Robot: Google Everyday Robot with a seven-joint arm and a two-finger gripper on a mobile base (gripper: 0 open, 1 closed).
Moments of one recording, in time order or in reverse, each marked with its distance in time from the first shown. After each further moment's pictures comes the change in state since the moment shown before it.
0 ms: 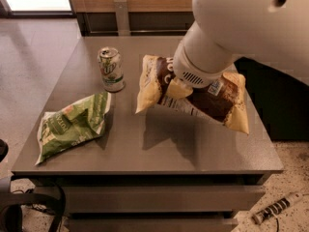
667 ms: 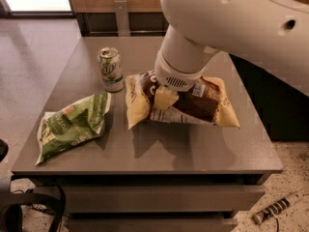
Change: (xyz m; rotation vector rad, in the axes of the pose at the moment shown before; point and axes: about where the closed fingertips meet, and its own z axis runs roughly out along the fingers) arm -0.019 0.030 0.025 -0.161 0.040 -0.155
